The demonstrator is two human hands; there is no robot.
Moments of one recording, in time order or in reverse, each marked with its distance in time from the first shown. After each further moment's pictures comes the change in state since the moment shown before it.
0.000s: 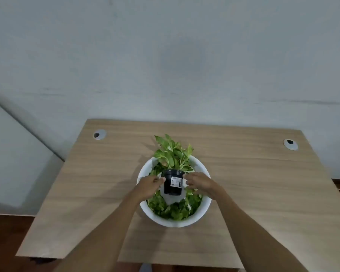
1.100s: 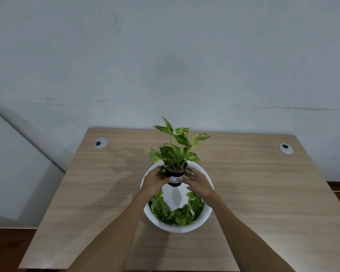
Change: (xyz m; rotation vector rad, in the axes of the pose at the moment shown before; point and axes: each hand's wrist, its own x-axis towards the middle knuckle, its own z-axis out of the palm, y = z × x) left_hand 0.024 0.005 -0.005 -0.465 0.134 0.191; right_hand -0.027 -0.022 0.028 0.190 0.155 -0.373
